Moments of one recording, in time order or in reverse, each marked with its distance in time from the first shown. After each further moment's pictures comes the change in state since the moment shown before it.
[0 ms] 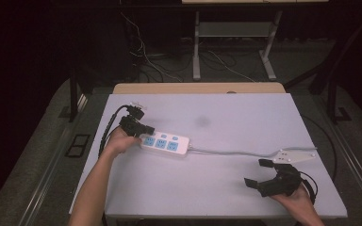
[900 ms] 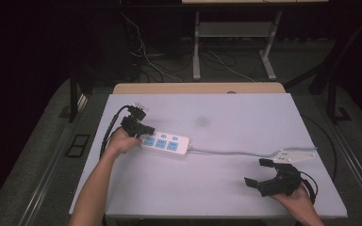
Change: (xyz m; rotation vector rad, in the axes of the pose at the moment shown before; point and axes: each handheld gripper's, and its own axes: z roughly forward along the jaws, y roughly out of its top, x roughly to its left) left arm -0.008 0.002 0.002 0.015 0.059 0.022; right arm -0.001 0.000 0.000 -0.006 -0.006 -0.001
